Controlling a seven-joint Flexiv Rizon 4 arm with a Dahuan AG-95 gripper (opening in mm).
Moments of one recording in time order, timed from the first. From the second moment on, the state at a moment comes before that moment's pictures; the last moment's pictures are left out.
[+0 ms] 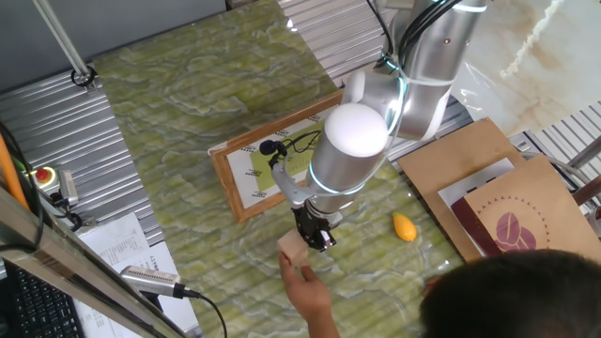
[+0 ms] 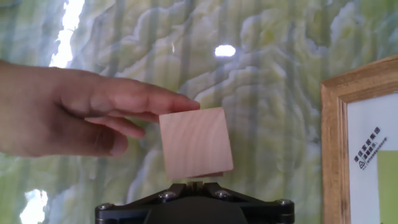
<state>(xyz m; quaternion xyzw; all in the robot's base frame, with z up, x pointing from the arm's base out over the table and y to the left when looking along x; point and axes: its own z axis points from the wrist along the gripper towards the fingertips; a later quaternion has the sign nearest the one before) 0.453 0.291 0.043 -0.04 1.00 0.00 0.08</state>
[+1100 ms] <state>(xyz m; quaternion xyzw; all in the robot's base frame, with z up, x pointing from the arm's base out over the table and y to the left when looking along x) 0.480 0.285 0.049 -0.03 1.00 0.00 0.08</state>
